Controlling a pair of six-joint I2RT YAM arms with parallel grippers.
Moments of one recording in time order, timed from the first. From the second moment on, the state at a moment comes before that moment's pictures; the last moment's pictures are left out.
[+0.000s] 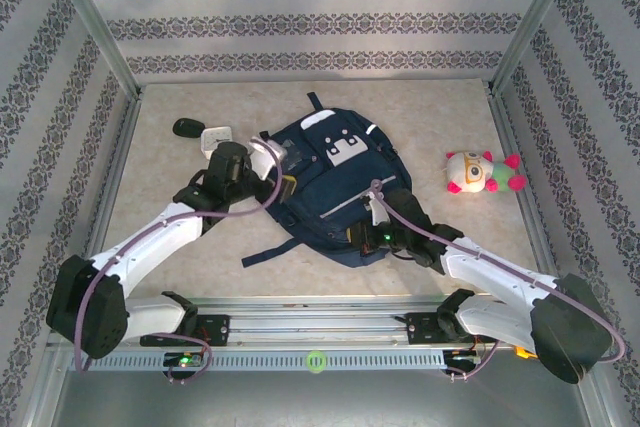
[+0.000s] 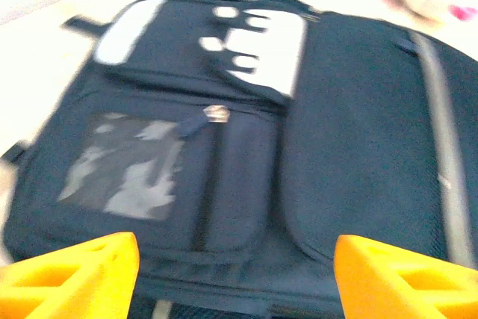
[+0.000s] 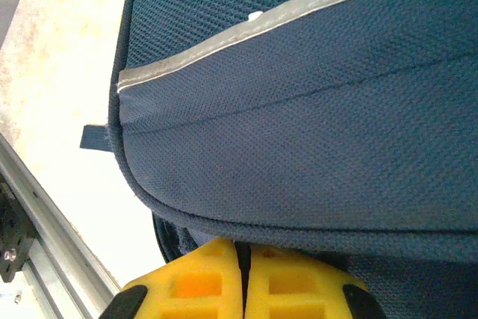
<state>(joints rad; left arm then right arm) -0.46 1.24 0.81 -0.13 0.26 0.16 0.62 1.06 0.47 -0.16 -0.37 0.50</state>
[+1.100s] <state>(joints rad) -0.73 1.47 0.89 -0.17 0.39 0.79 0.34 1.02 0.47 -0.15 -0.59 0.47</state>
